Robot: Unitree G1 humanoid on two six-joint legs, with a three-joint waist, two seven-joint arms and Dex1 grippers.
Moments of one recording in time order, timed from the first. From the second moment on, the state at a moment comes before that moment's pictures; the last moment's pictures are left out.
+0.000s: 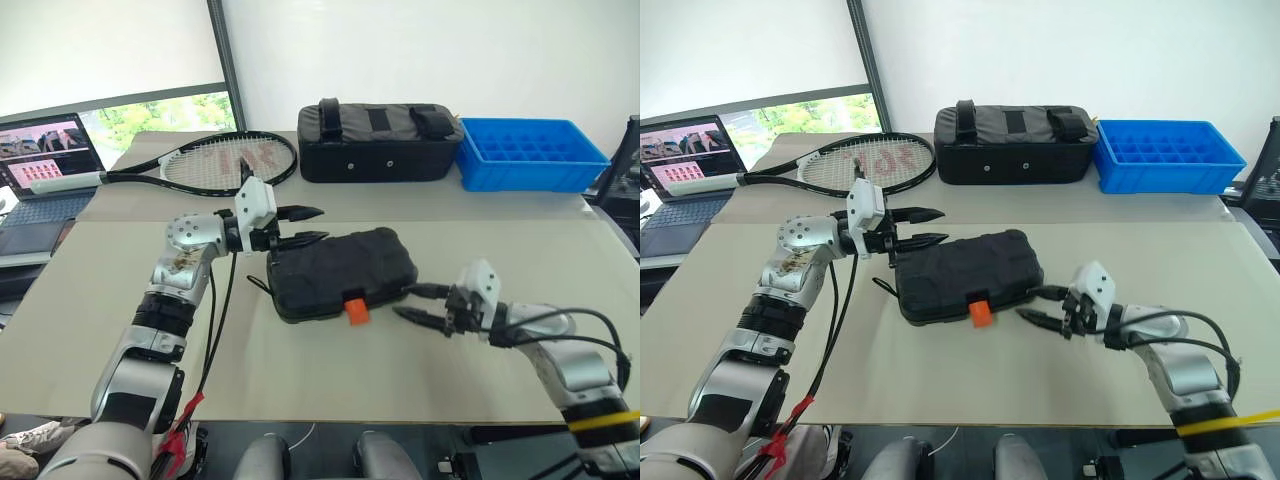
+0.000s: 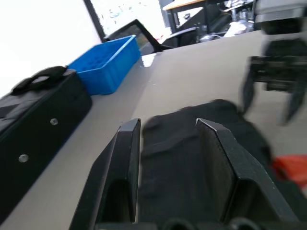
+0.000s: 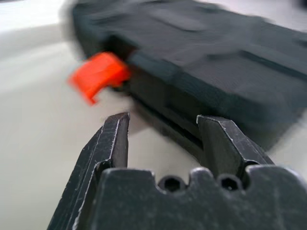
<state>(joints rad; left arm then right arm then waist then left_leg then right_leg) -0.79 0.44 -0.15 0.46 -0.35 -0.09 -1.20 -0.30 -0.68 0.07 0.13 0.37 0.13 0.88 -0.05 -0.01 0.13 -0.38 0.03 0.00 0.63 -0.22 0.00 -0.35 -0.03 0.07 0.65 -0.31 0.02</state>
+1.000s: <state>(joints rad) -0.77 0.35 -0.27 0.49 -0.11 0.05 -1.13 -0.18 -0.63 0.02 -0.38 0.42 0.73 0.59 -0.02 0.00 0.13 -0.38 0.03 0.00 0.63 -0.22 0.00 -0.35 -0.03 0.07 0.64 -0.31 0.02</state>
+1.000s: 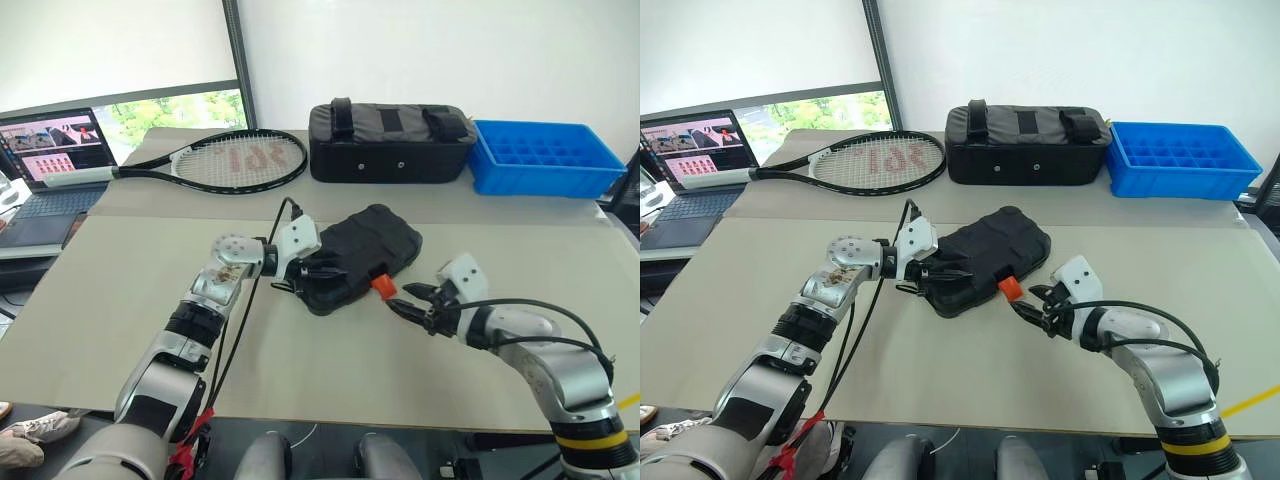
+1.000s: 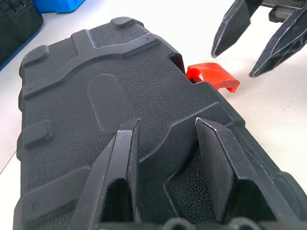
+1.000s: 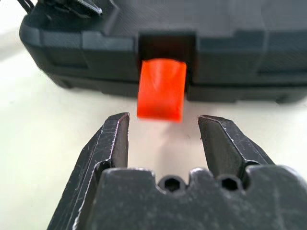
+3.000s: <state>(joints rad) -0.70 0.35 -0.26 0.39 -0.11 0.07 -1.10 -0.32 -0.47 0.11 -0.29 0.28 0.80 0.50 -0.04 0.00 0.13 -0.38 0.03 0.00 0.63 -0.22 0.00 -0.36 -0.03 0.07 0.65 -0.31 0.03</state>
